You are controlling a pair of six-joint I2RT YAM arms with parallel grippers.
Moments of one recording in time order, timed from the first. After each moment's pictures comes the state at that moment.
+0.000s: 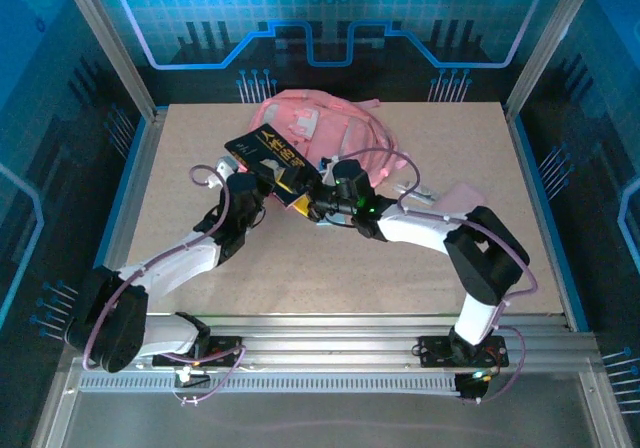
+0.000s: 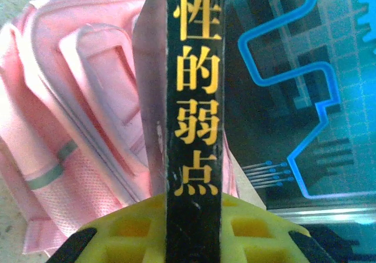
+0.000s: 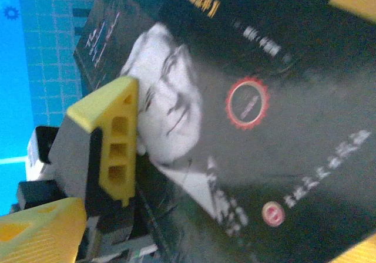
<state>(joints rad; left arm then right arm) -0.44 1.28 0.65 0.32 -0.35 -1.22 0.73 1.77 1.05 0.44 -0.37 1.40</state>
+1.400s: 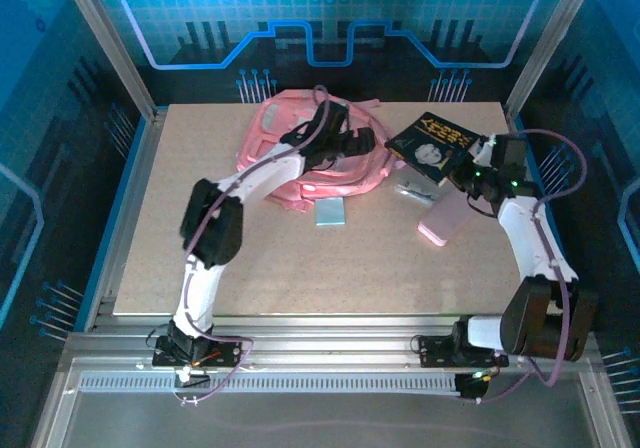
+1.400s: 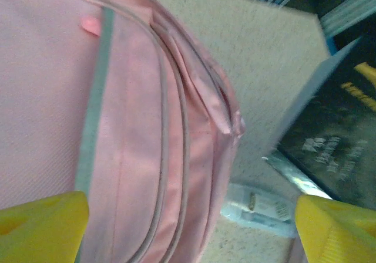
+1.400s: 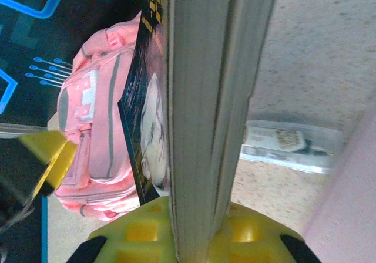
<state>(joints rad) -0.57 2.20 1.95 -0.43 0.04 -0.60 -0.18 1.28 1.00 -0.45 -0.46 0.60</state>
